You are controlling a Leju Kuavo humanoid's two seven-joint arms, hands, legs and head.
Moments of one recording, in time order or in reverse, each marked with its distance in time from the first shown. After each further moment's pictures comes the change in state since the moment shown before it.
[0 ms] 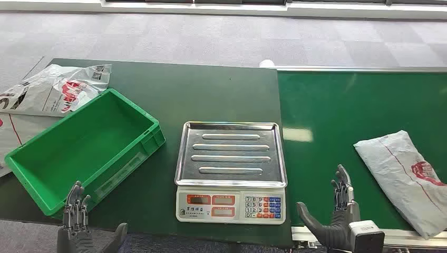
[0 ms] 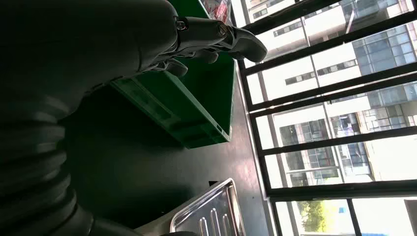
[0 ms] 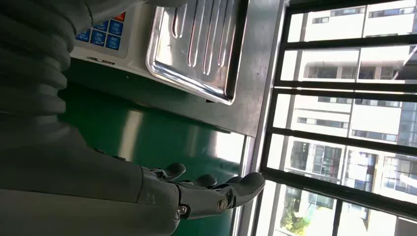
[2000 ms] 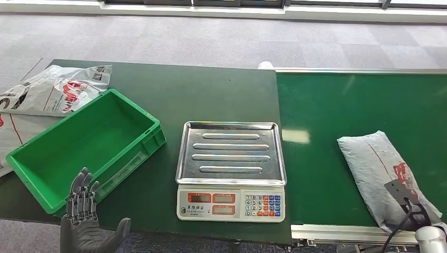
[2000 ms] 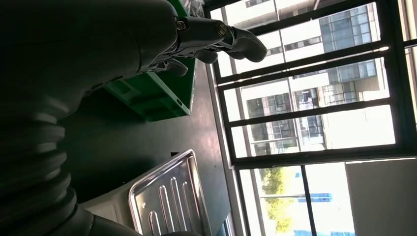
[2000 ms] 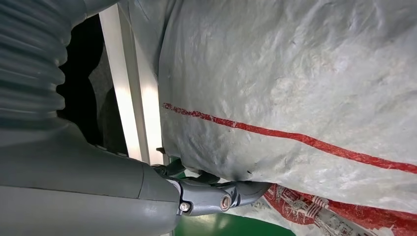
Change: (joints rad) left arm -0.084 0.136 -0.139 -0.044 0.115 0.035 0.018; right arm -0.645 -0.388 -0.613 1.304 0.735 0.533 0.482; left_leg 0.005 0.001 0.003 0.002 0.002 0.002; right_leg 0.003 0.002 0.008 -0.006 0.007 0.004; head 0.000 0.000
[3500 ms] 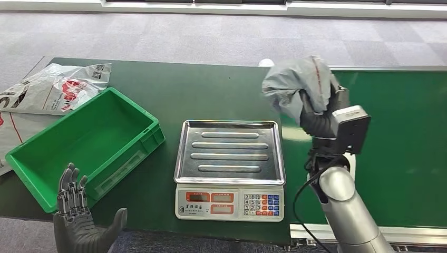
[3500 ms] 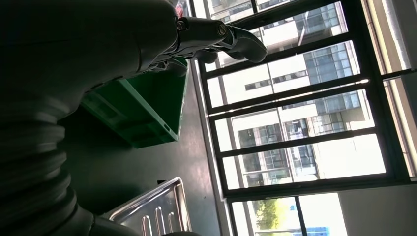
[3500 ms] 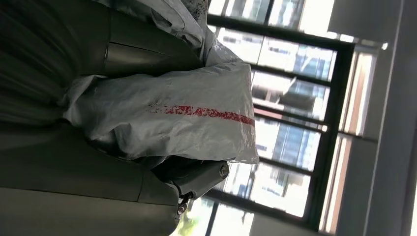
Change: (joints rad) left arm -0.046 -0.050 0.011 0.031 -0.064 0.093 -0.049; right arm -0.168 0.300 0.850 -1.041 -0.780 -0.577 -0.383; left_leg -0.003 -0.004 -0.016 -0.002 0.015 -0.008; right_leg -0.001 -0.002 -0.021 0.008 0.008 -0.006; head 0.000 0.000
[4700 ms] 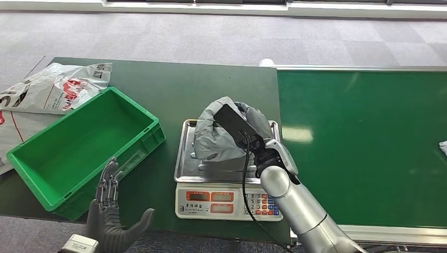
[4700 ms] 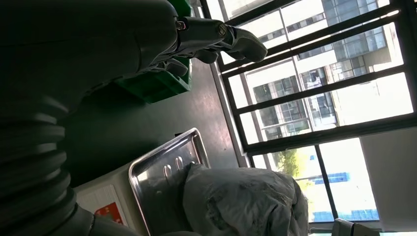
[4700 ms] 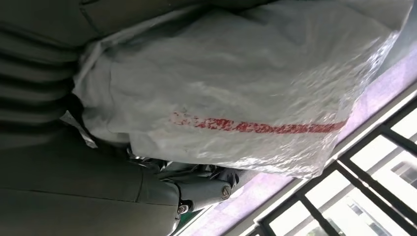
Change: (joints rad) left arm -0.074 0.058 -0.097 0.060 -0.034 -0.090 0.131; right arm -0.087 0.215 0.087 0.331 0.502 0.330 0.605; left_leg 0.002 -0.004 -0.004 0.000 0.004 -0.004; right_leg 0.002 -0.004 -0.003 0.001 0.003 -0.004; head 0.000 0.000
